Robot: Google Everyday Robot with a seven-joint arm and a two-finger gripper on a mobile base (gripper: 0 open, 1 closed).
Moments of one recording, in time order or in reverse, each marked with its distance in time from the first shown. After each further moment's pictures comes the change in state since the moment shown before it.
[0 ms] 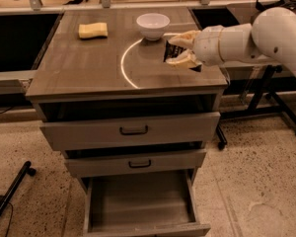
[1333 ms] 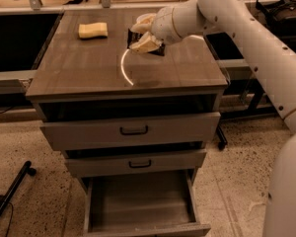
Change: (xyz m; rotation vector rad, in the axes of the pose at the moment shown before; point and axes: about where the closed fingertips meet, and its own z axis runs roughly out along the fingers) arm -0.057 -0.027 0.107 -0.153 -0.021 0.034
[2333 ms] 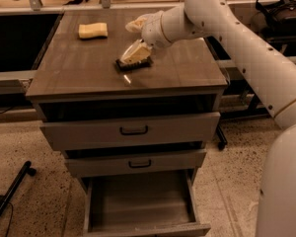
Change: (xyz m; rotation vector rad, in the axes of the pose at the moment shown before) arm -0.008 0.015 0.032 -0.039 0.003 0.028
